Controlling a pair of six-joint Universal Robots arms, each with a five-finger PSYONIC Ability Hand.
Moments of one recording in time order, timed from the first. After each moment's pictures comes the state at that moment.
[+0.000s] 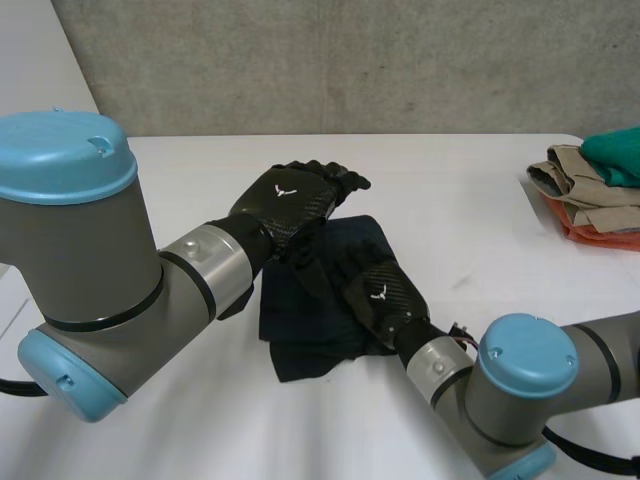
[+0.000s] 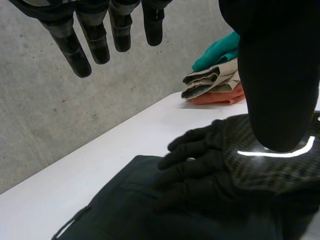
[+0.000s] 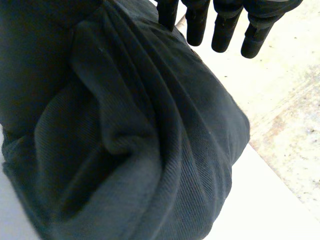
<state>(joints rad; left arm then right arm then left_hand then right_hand) 4.08 -1.91 -1.36 3.08 -1.35 3.25 2.14 -0.94 1.79 -0.74 1.31 2.64 0.18 0.20 0.21 0.20 0.05 0.20 0.20 0.21 0.21 0.05</state>
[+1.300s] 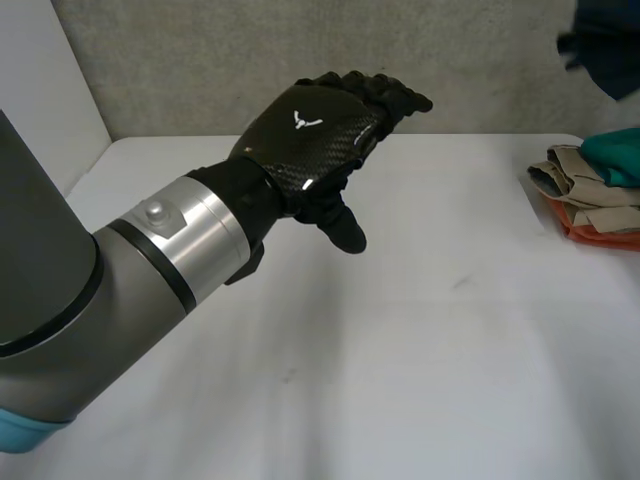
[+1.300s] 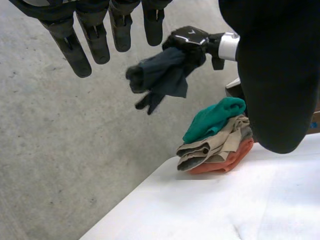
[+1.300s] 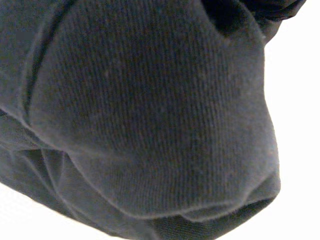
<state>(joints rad) 4.03 -1.73 -1.36 3.15 -1.26 3.25 1.36 -0.89 0.91 -0.71 1.11 3.11 0.18 0.20 0.21 0.20 0.05 0.99 1.13 1.13 1.20 0.92</state>
